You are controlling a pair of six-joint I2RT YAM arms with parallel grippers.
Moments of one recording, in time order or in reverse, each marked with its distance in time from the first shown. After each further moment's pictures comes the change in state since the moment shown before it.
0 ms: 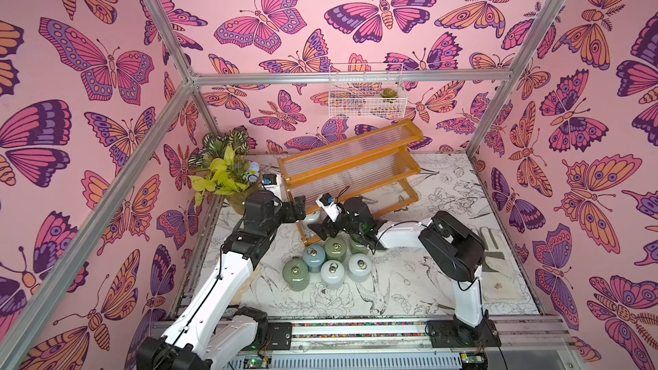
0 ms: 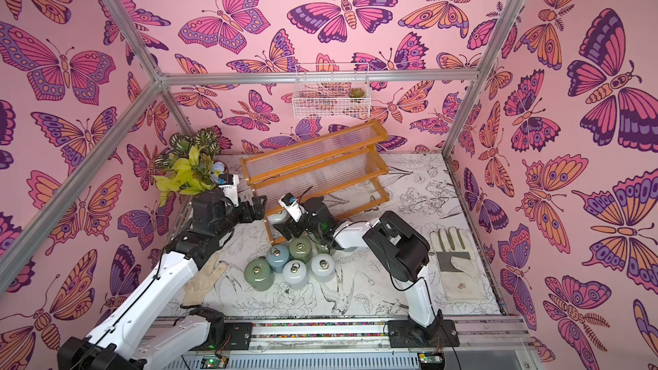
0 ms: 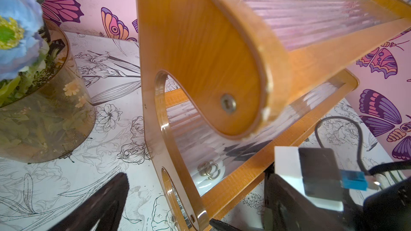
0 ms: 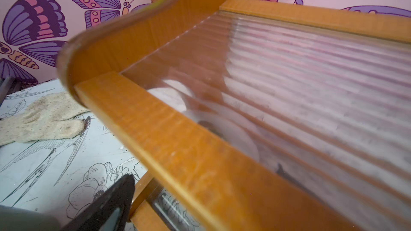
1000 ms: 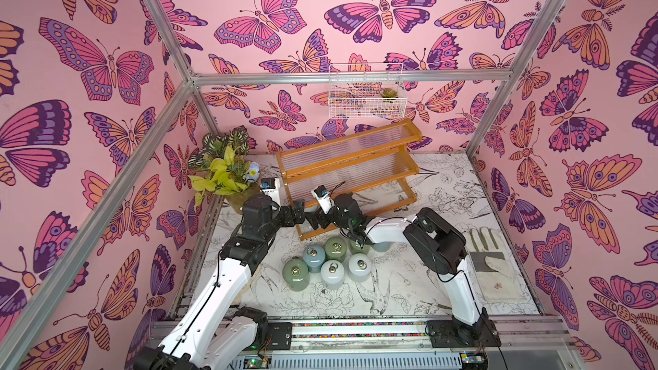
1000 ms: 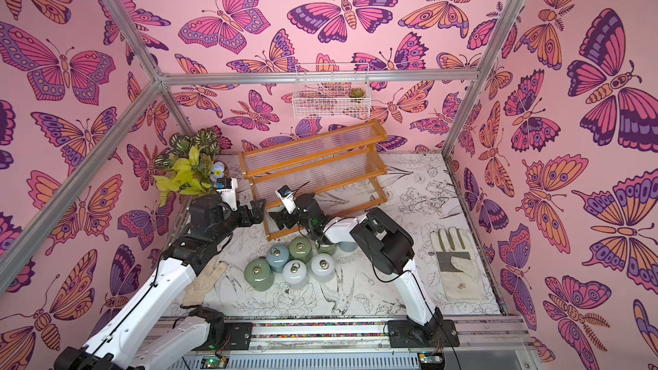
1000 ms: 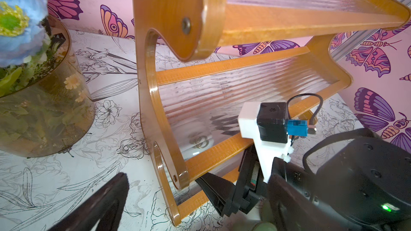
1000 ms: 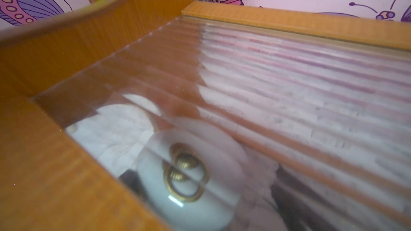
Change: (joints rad) left arm 0.004 -0.047 -0.037 -0.002 0.011 -0.005; right arm 0.008 0.150 0.169 0.029 0.161 0.045
